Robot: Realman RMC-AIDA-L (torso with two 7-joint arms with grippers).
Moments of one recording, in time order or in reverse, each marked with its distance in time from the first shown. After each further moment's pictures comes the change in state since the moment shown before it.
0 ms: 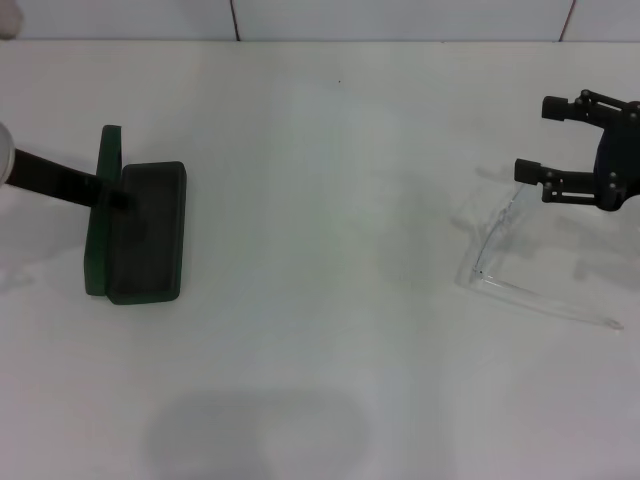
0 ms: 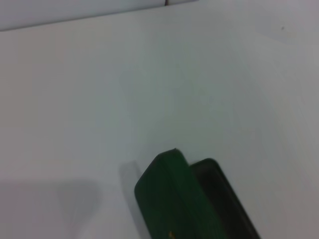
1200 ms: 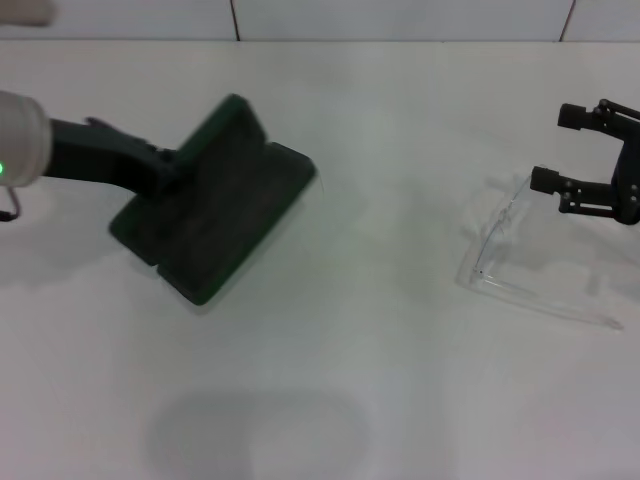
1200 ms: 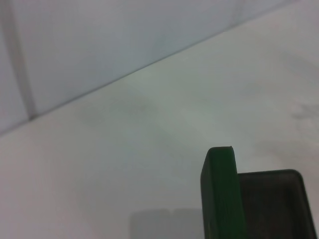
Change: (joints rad) left arm 0.109 -0.001 0.100 0.164 -0.296 -0.022 0.312; right arm -0.052 0.009 0.043 -0.007 0.001 -0.063 -0.004
